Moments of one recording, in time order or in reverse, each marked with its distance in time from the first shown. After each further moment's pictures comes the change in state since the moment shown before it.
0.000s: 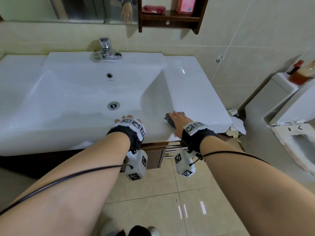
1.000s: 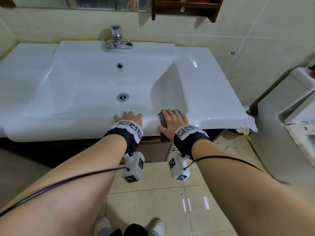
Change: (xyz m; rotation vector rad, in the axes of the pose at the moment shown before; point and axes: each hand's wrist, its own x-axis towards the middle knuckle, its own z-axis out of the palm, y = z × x) left_hand -0.008 -0.030 0.022 -0.014 0.023 -0.012; right_hand -0.003 -0.059 0.044 0.027 0.166 -0.042
